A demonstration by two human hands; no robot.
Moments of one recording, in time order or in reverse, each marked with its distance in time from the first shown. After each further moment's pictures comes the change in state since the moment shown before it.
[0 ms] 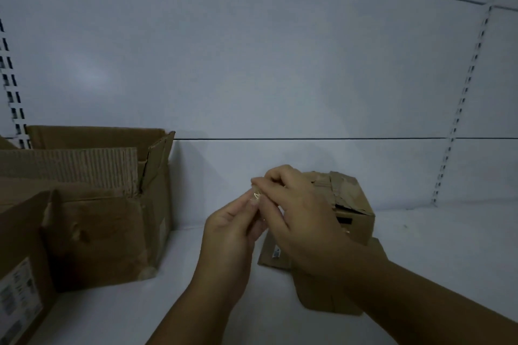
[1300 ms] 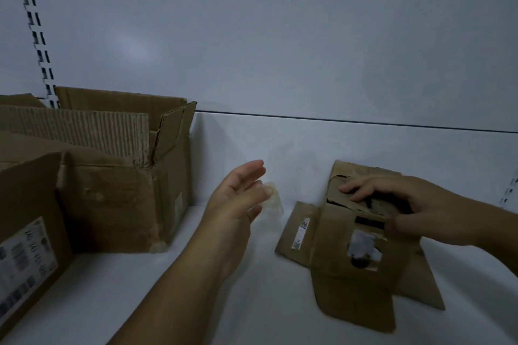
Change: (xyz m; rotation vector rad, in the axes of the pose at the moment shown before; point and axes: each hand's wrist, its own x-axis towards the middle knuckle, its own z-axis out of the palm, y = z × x) left_hand 0.024 -0.009 -0.025 0.045 0.128 -0.107; right_hand 0.001 0.139 -0.067 0.255 -0.742 0.110
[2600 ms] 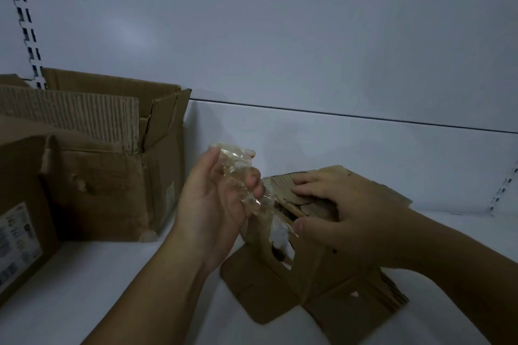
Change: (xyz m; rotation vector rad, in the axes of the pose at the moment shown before) left_hand -0.006 0.016 0.006 -0.344 -0.113 0.003; right_hand 0.028 -0.091 0.044 -0.350 0.069 0.161
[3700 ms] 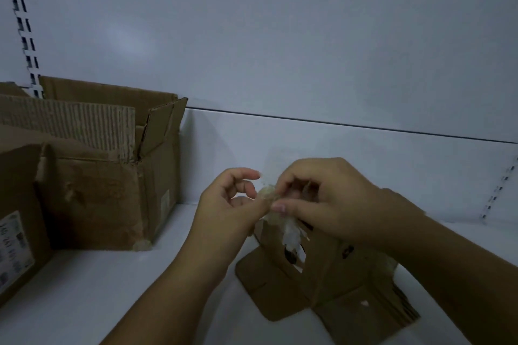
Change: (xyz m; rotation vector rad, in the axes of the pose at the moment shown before) left_hand -0.003 -0.017 0.000 0.589 0.110 0.176; right_hand 0.022 0.000 -0.004 0.218 0.246 -0.302
